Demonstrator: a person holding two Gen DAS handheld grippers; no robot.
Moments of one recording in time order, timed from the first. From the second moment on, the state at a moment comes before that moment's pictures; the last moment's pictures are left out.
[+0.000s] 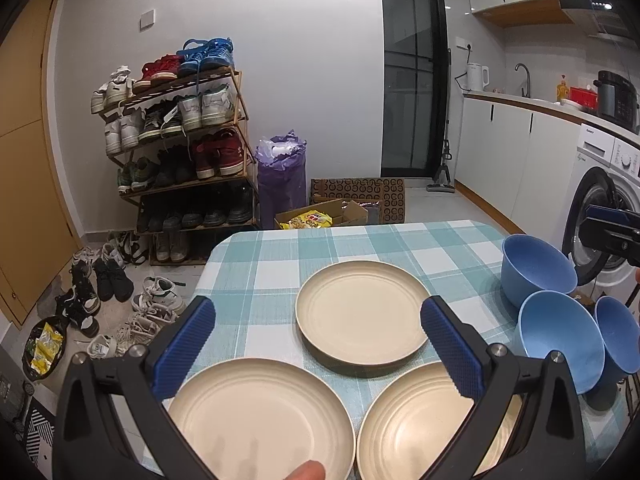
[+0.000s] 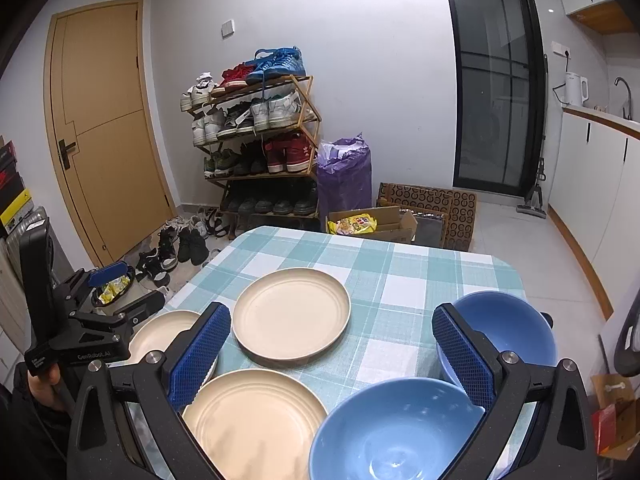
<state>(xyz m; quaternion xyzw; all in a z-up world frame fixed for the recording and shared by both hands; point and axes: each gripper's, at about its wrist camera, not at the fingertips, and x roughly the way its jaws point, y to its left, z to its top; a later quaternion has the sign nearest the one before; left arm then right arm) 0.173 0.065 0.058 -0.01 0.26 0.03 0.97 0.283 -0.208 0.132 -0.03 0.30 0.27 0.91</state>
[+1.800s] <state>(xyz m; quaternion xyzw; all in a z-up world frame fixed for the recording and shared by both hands) 0.257 0.094 0.011 -0.05 0.34 0.04 0.94 0.396 -0.140 0.071 -0.03 0.42 0.24 0.87</state>
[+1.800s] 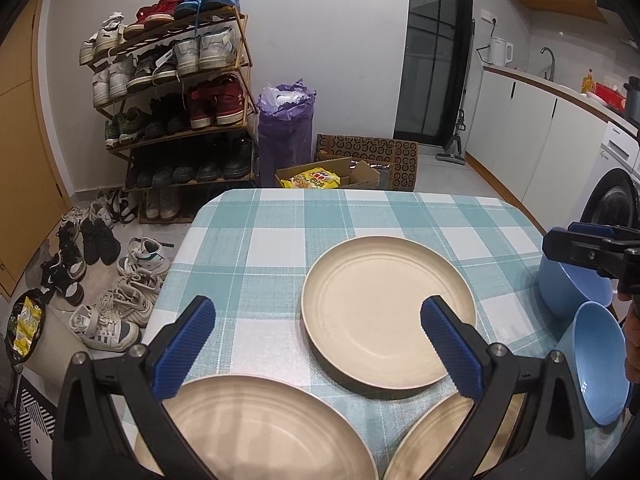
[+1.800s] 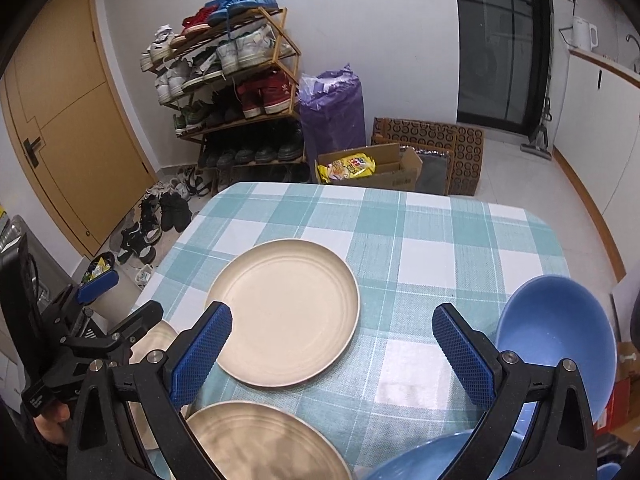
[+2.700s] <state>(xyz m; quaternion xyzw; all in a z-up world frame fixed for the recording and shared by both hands) 0.298 0.097 -0.029 -0.04 0.41 0.03 0.91 0.453 -0.114 0.002 -0.02 0.53 0.22 0.82</state>
